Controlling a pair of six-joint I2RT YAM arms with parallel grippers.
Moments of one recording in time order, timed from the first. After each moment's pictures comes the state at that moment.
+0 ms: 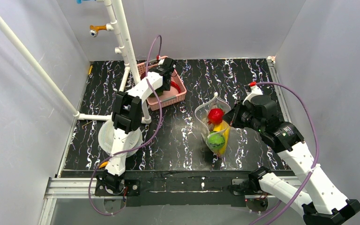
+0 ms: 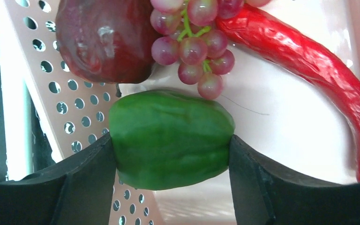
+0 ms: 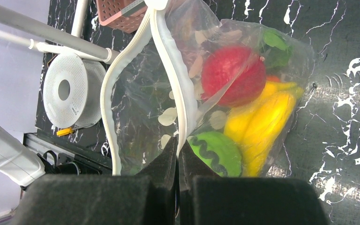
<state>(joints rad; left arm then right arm) -0.44 2.35 2.05 -0.80 -0.57 -0.29 0.54 0.82 1.02 -0.74 -0.05 0.60</state>
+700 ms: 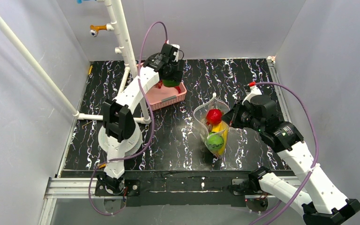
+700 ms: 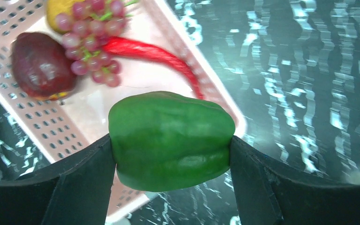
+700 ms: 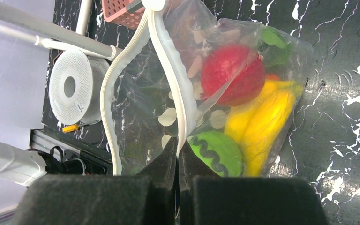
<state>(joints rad) -0.50 2.13 2.10 -0.83 -0.23 -0.20 0.54 0.82 1.02 -0.73 -0.08 0.62</state>
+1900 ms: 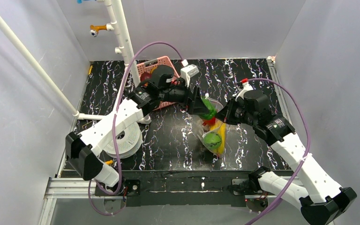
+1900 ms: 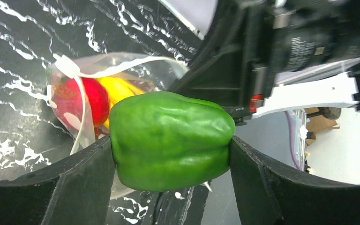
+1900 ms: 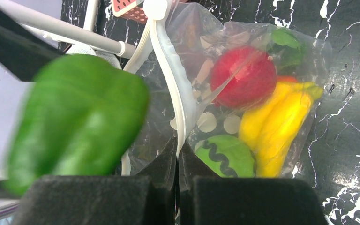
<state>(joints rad) -0.73 1.47 1.45 -0.38 0.65 -0.38 0.54 0.92 1.02 -0.66 -0.14 0.63</state>
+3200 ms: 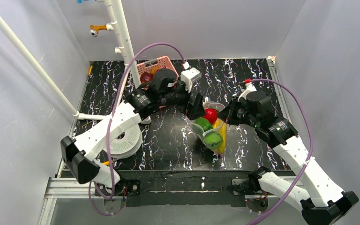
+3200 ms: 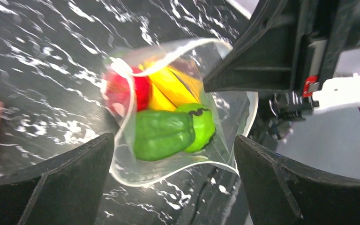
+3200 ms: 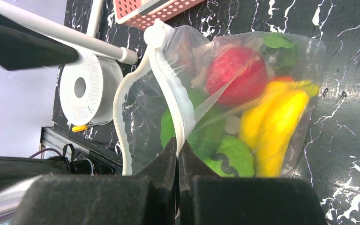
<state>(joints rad) -0.81 1.47 1.49 -0.56 0.40 -0.17 0.54 0.88 1.02 -0.66 -0.13 0.63</state>
